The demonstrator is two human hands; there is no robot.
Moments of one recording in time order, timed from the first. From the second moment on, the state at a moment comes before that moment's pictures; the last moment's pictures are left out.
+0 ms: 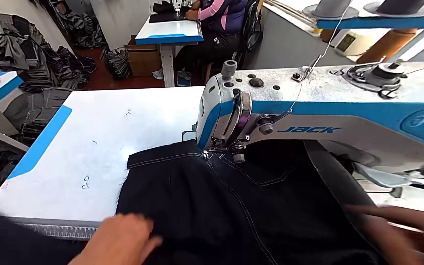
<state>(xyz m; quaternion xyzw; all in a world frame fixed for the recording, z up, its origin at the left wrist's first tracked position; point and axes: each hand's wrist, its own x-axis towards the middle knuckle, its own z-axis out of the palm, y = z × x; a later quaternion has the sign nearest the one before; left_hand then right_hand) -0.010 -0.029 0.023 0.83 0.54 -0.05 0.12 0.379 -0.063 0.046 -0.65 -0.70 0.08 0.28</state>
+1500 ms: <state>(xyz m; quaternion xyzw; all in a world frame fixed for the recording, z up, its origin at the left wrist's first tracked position) 0.081 0.051 -0.029 0.86 0.47 0.20 0.09 0.334 0.044 -0.088 -0.56 -0.82 -0.02 0.16</state>
